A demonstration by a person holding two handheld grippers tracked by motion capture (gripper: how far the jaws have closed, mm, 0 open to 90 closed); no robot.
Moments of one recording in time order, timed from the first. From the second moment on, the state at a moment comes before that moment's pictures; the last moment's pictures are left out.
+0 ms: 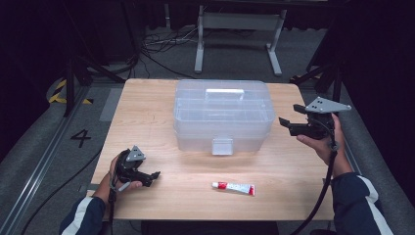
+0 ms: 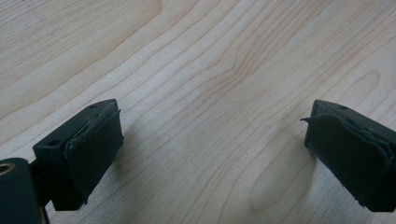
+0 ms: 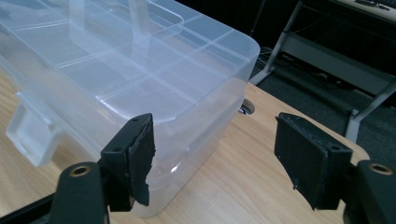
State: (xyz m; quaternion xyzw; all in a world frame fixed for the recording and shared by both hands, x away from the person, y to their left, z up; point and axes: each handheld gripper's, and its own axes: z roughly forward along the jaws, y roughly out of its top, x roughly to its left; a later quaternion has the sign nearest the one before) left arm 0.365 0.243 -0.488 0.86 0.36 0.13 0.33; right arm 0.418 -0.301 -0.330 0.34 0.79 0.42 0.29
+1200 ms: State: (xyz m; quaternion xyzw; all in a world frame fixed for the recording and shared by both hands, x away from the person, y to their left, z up) left arm 0.365 0.244 -0.488 0.86 0.36 0.13 0.33; right arm 0.465 -0.220 -0.308 0.29 0.83 0.41 0.26
